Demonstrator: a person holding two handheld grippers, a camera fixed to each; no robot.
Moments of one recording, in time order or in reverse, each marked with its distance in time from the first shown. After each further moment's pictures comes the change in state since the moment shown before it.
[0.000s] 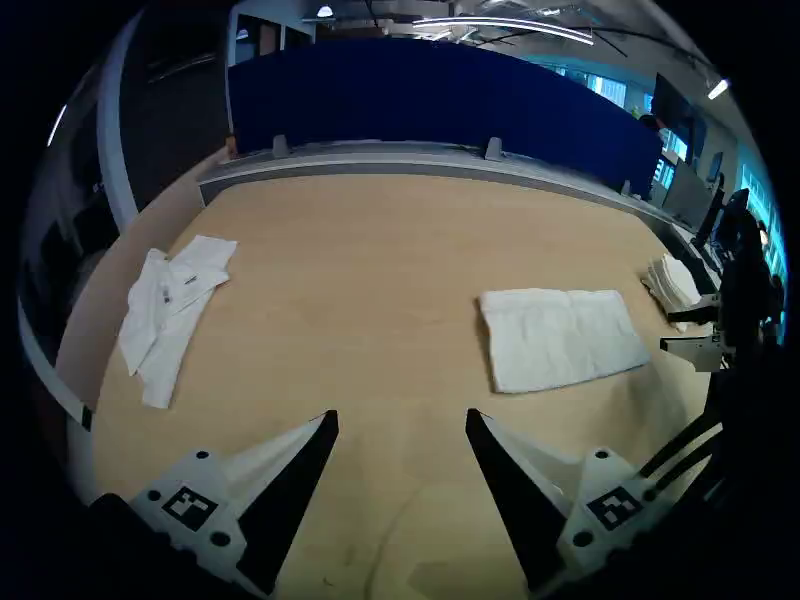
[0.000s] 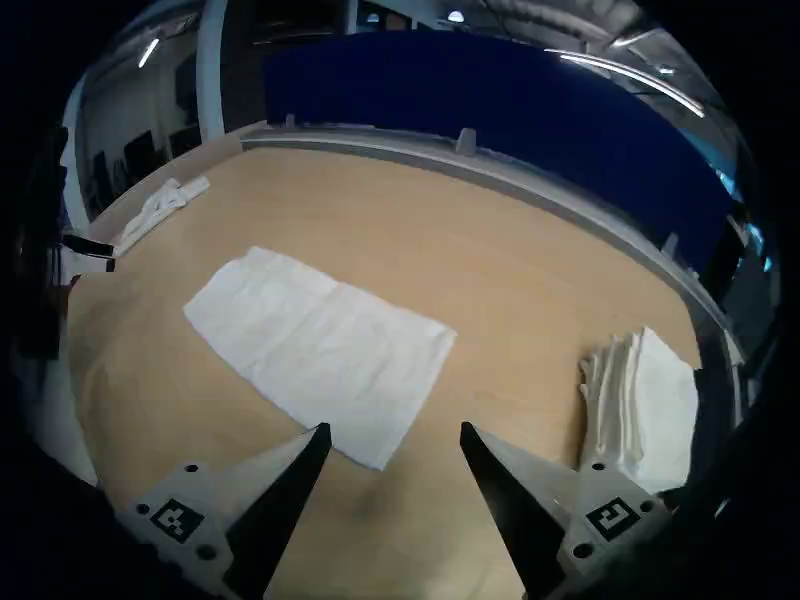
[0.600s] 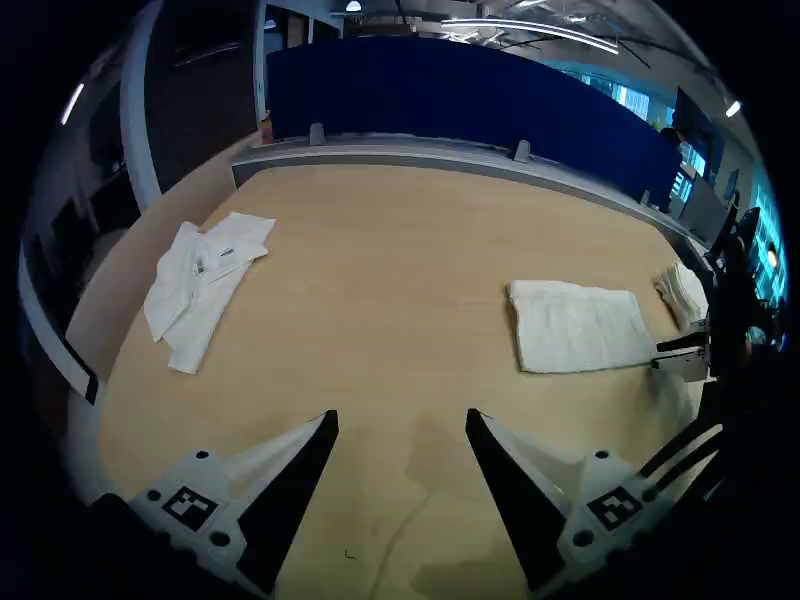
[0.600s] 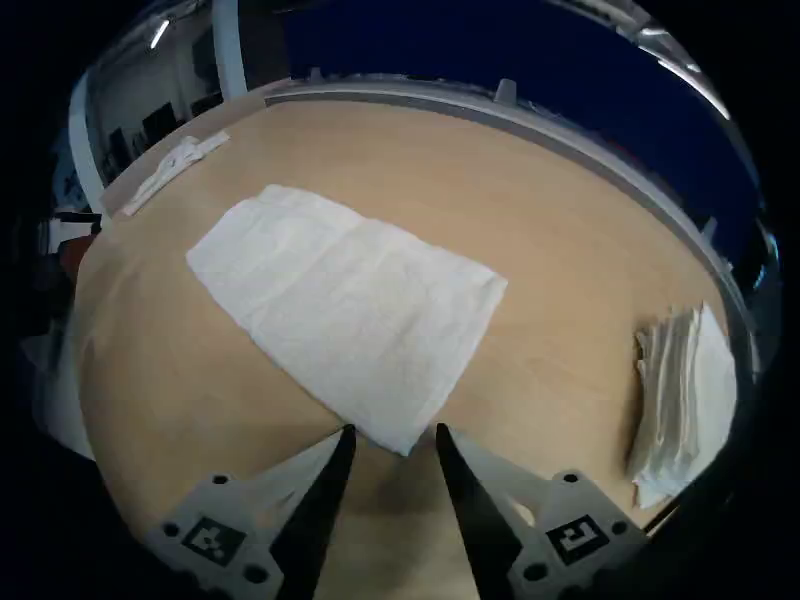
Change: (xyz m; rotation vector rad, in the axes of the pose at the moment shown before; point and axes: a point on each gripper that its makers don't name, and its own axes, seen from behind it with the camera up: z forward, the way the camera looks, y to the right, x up) left arm -0.027 -0.029 -0.025 0.053 -0.013 -0.062; right arm -0.044 -0.019 0.033 0.096 -0.136 -0.028
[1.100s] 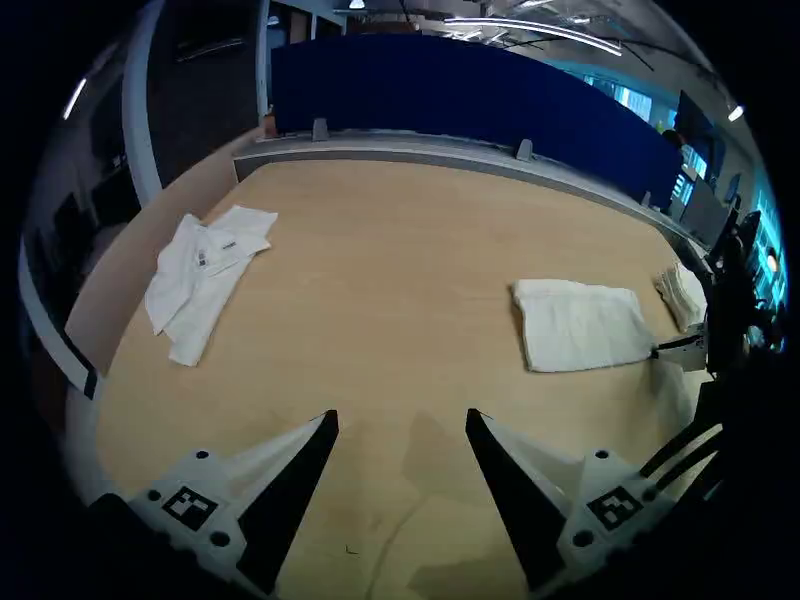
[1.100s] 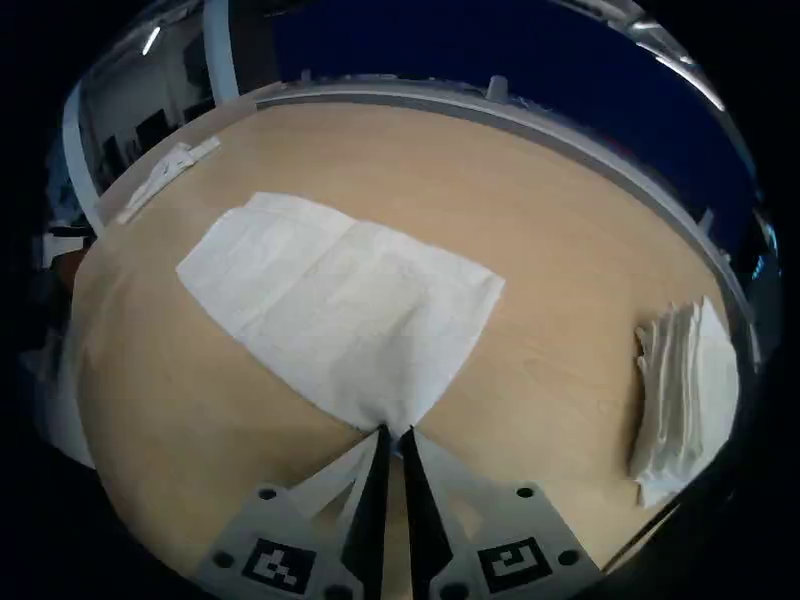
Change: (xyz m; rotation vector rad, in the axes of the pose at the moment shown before) left arm -0.006 -0.003 -0.001 -0.004 -0.007 -0.011; right arm 0.009 0.004 0.002 -0.010 0.013 0.020
